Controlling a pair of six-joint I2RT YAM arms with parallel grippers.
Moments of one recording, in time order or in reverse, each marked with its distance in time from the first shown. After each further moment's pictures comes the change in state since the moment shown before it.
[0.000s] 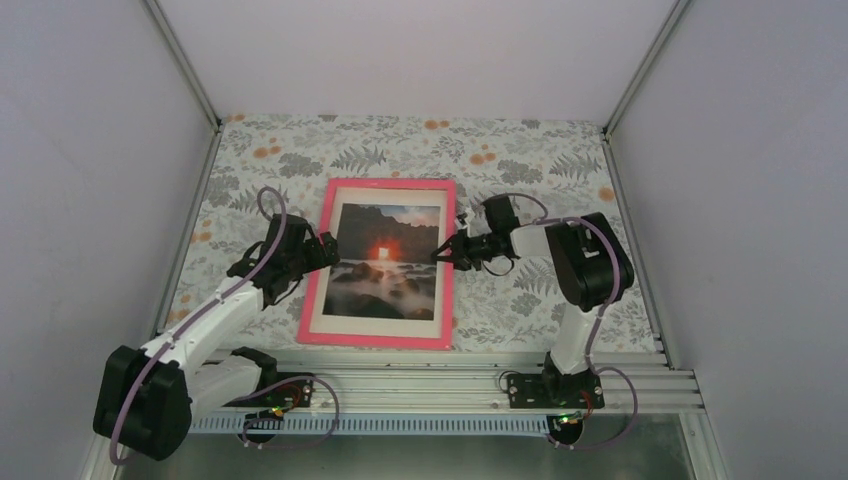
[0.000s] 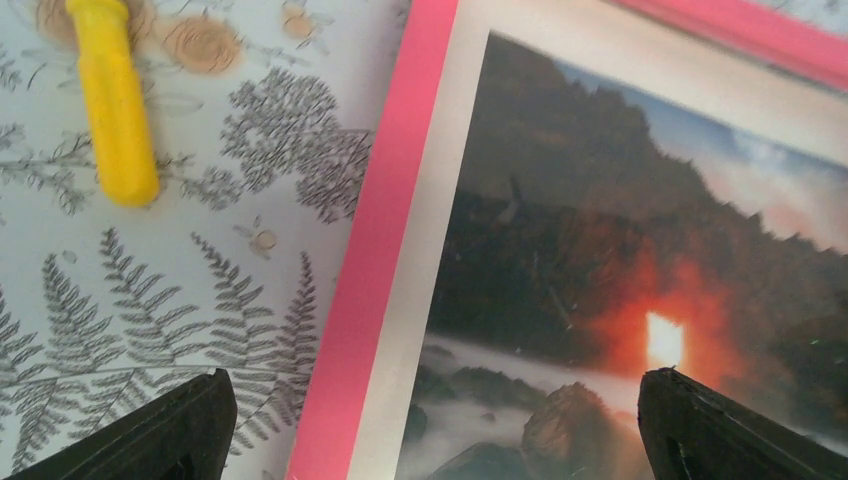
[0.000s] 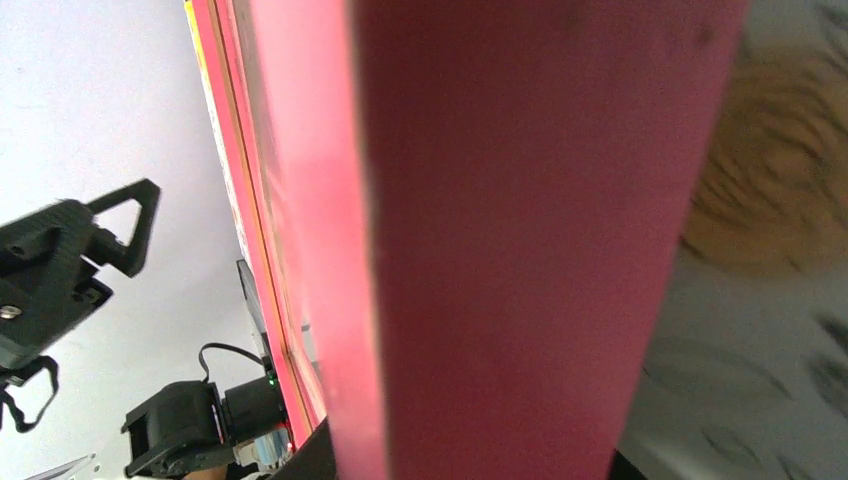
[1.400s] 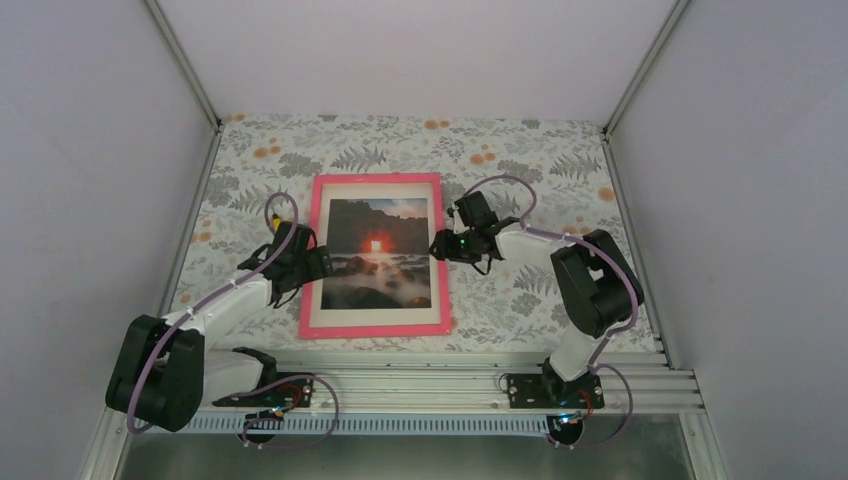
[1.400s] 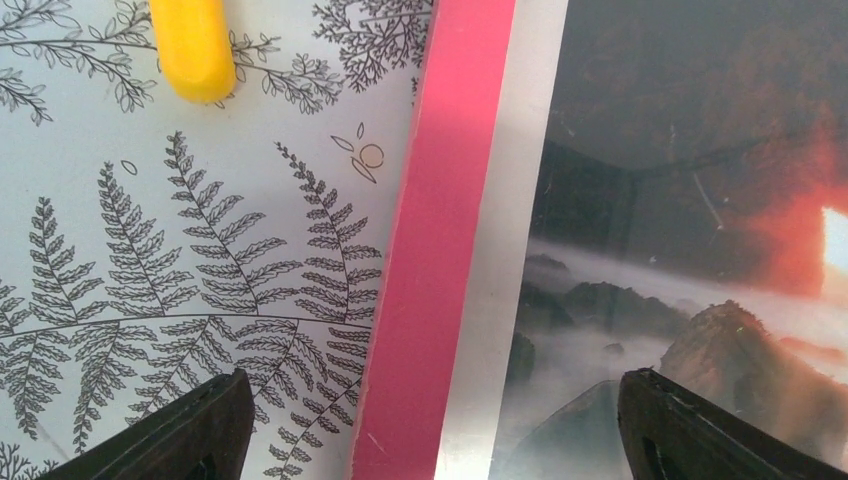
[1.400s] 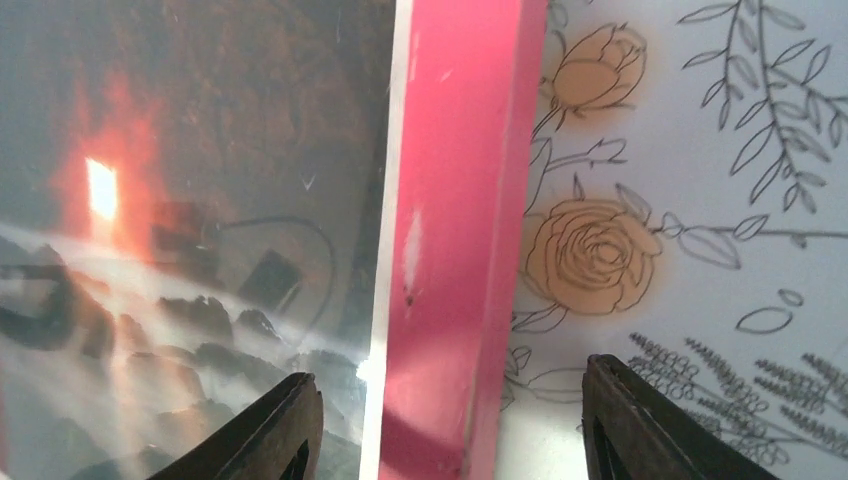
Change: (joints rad) left arm 0.039 0.149 -0.062 0.014 -0.050 0.028; right arm 0.188 -0.127 0.113 -0.213 0.621 -0.065
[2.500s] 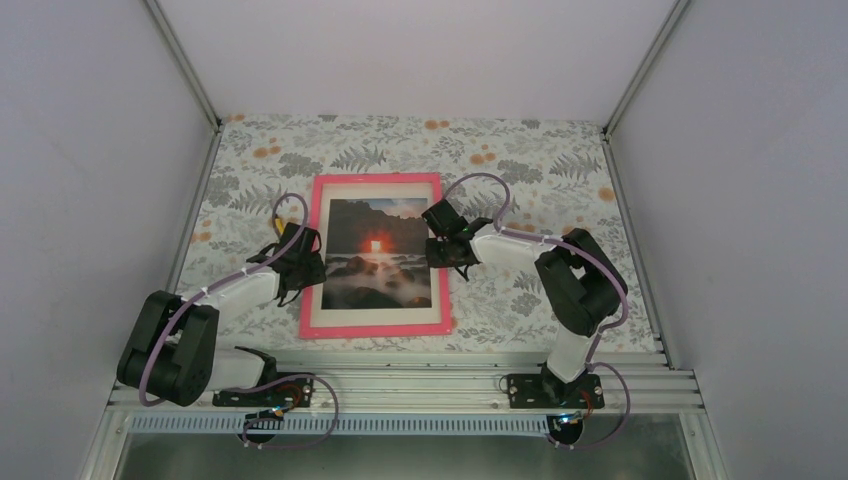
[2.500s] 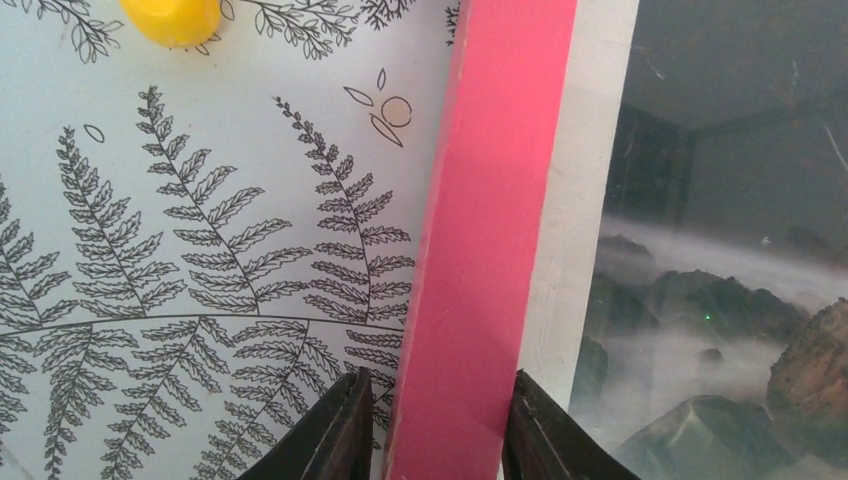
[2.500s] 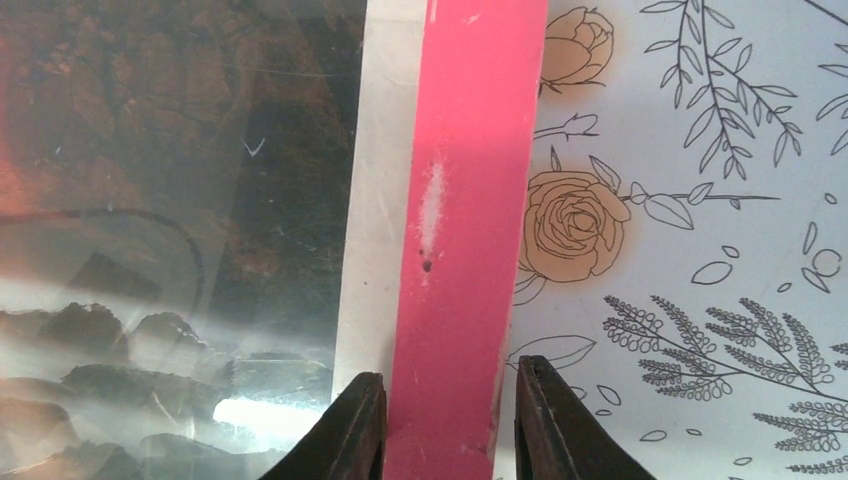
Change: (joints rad) left arm -0.001 0.126 0.000 0.032 -0.016 0.026; right arm 0.202 0.048 0.113 -0.192 0.416 0.031
